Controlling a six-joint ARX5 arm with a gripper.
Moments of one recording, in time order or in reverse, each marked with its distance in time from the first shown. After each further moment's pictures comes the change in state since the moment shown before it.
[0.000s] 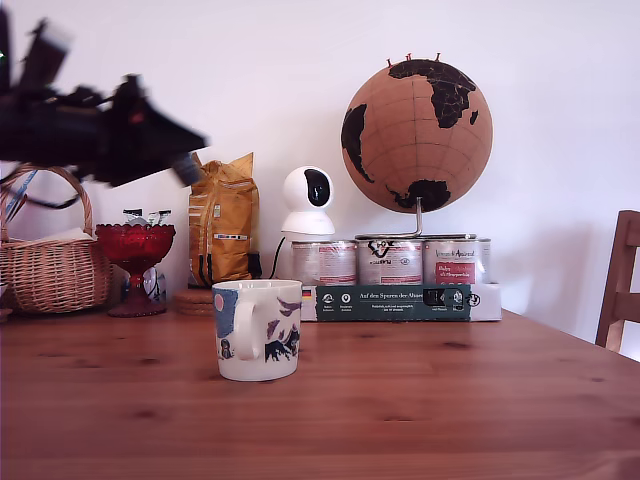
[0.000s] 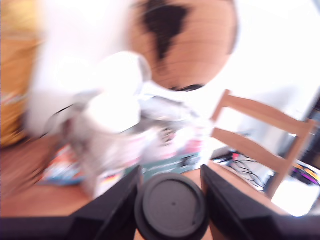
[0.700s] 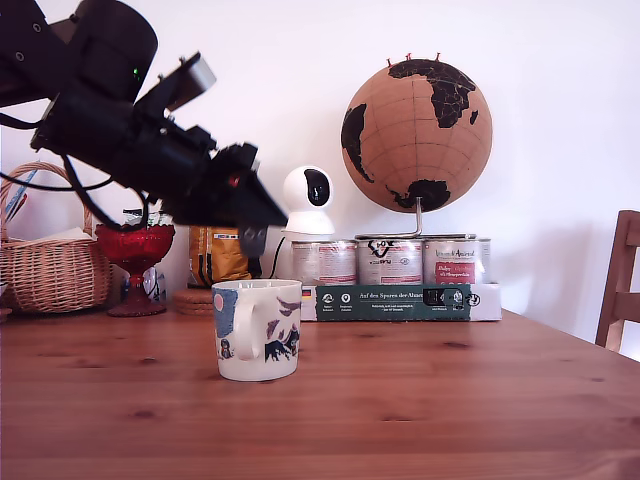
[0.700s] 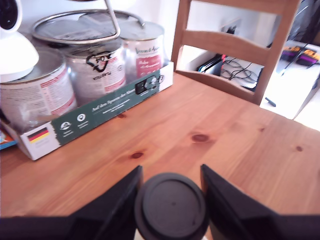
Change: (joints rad) arm -0.224 0.000 0.133 -0.634 -0.296 0.338
